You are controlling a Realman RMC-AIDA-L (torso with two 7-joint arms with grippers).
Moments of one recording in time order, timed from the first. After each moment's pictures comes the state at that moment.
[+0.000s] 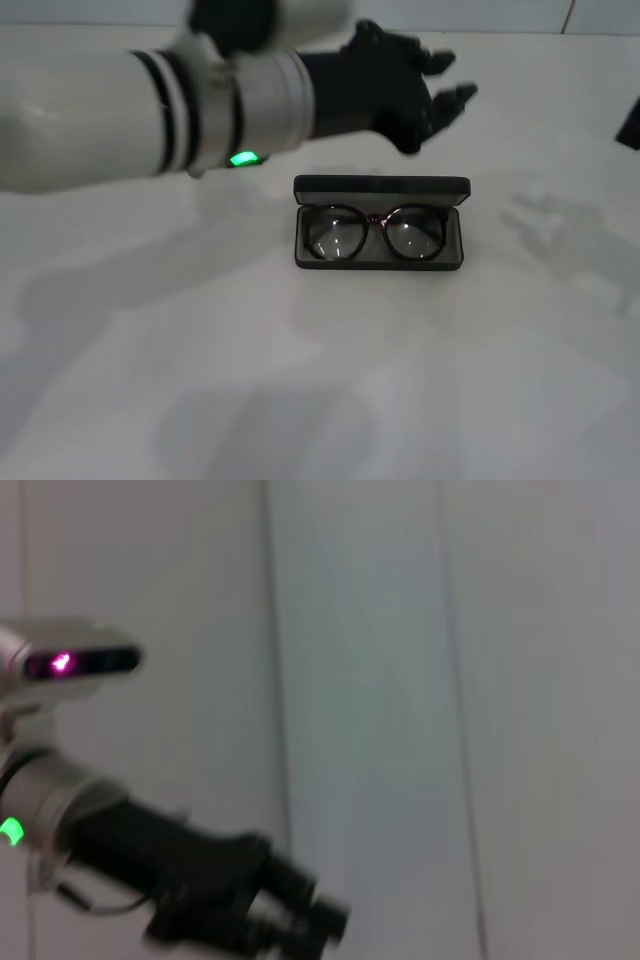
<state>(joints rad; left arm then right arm) -0.29 -2.09 1.77 1.69 2.12 0.83 -2.15 0.33 1.95 -0.85 -0.60 -1.37 -1.67 1.05</state>
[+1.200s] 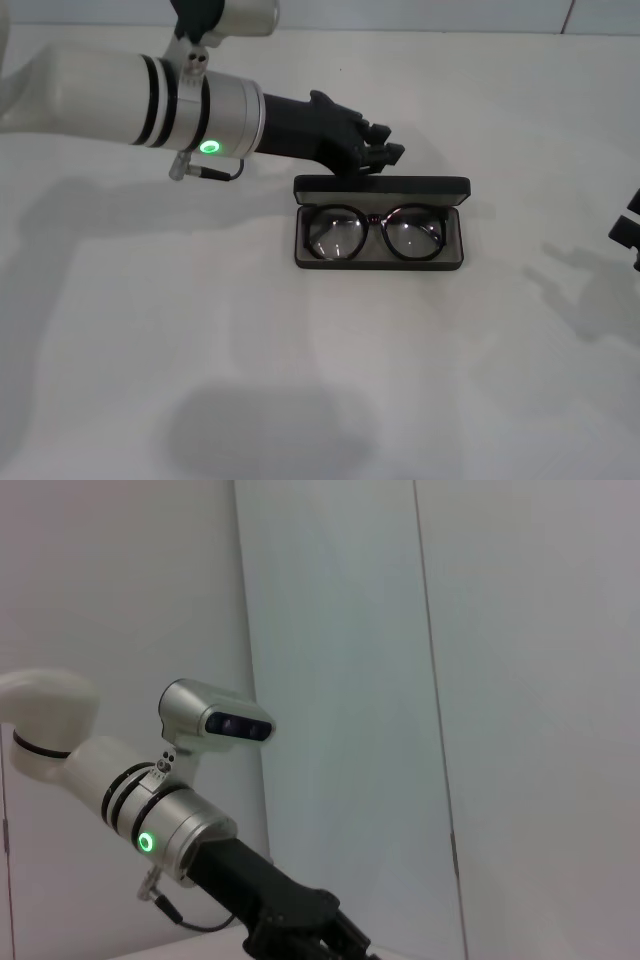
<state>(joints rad) -0.76 -2.09 1.27 0.72 1.89 1.10 -1.71 0.23 2.00 -0.80 -0.46 -1.44 -1.69 0.87</state>
